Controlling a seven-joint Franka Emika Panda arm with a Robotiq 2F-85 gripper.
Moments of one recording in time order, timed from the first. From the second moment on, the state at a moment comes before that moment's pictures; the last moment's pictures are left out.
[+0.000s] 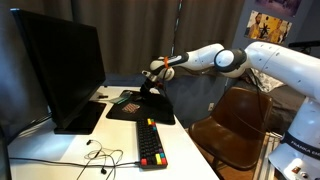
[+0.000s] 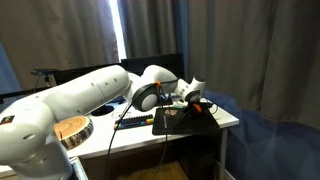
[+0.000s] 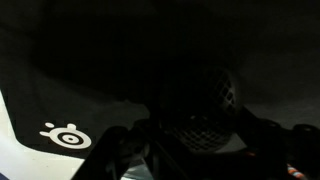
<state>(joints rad) -0.14 1.30 0.31 -0.82 0.13 2.32 -1.33</state>
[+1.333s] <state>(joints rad) -0.15 1.14 0.31 -1.21 0.13 2.76 -1.23</state>
